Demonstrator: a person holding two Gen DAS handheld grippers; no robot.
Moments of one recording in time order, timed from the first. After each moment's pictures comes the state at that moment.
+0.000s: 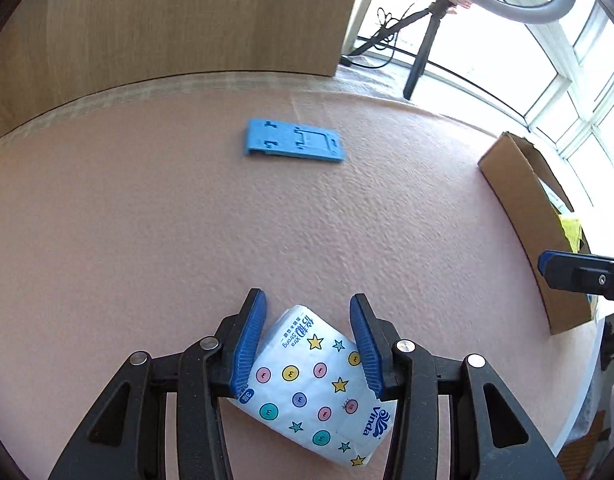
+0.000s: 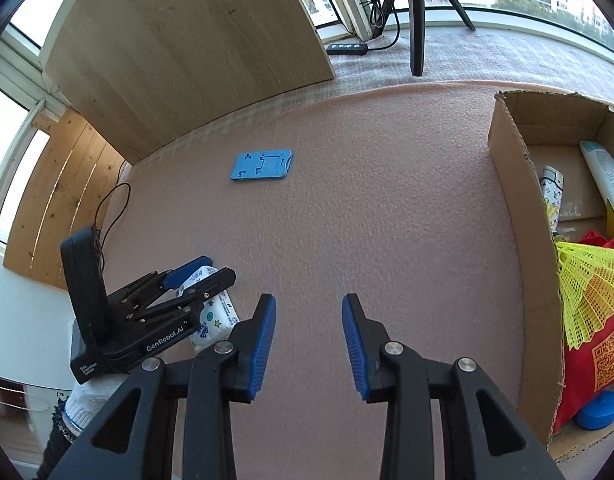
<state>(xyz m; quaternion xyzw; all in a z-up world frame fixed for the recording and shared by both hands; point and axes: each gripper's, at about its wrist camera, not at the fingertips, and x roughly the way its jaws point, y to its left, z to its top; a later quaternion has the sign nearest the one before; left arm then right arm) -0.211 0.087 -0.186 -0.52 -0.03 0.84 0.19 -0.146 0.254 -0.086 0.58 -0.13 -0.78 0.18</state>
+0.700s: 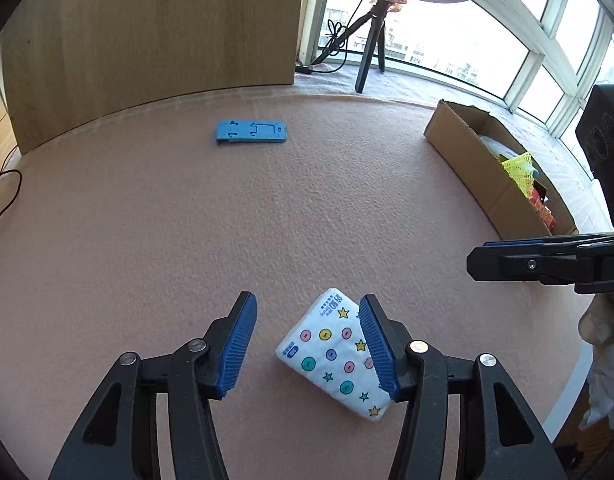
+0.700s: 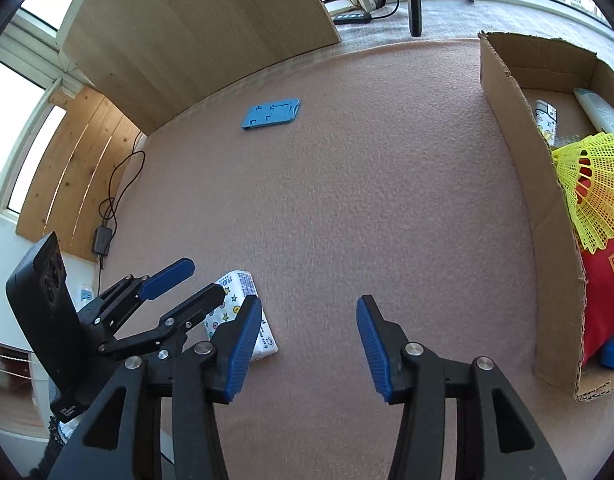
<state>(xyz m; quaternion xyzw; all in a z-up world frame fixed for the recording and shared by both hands) -0.098 0.093 -0.142 -0.49 0.00 0.86 0.17 -0.099 0.253 -0.095 0.59 -0.12 -0.77 0.23</state>
